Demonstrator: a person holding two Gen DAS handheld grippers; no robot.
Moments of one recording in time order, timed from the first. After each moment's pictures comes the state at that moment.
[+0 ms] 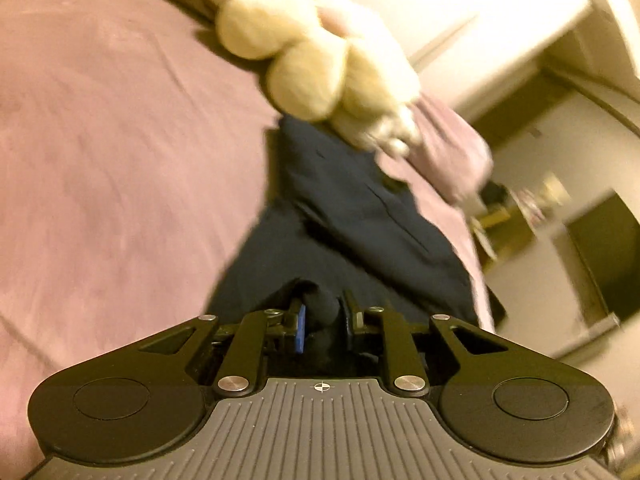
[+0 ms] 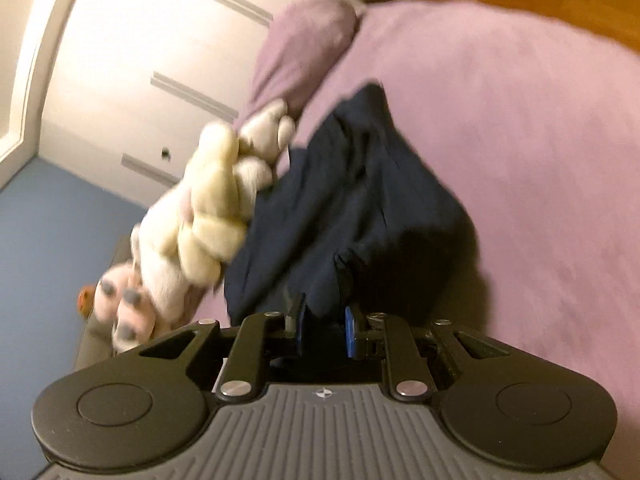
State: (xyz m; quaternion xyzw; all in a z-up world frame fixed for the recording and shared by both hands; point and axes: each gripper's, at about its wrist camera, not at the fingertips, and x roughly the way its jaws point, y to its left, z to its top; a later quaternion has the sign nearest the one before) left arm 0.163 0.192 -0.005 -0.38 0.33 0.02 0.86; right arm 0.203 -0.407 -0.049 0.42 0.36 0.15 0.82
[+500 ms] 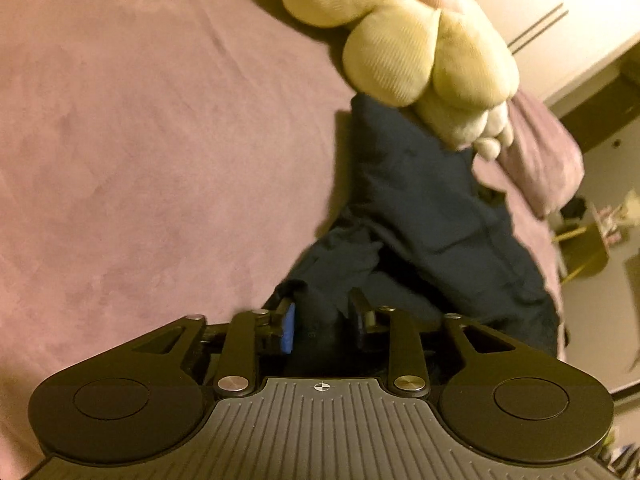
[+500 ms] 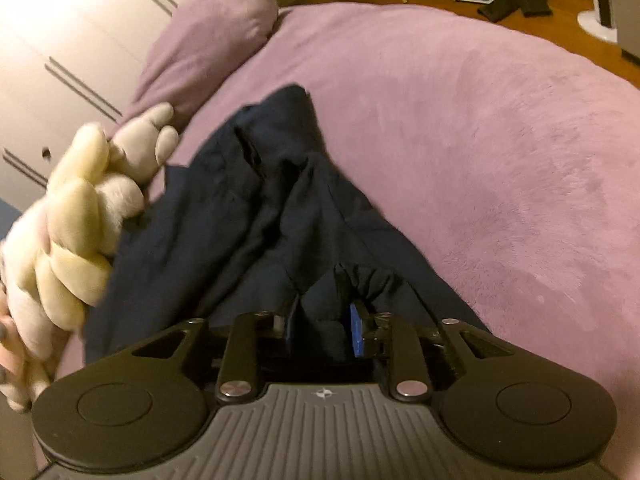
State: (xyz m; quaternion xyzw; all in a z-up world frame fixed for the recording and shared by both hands) left arm 0.254 0.198 -0.056 -0.38 0.38 0.11 0.83; right arm 0.332 -0.344 -0.101 0.33 0.43 0.01 0.84
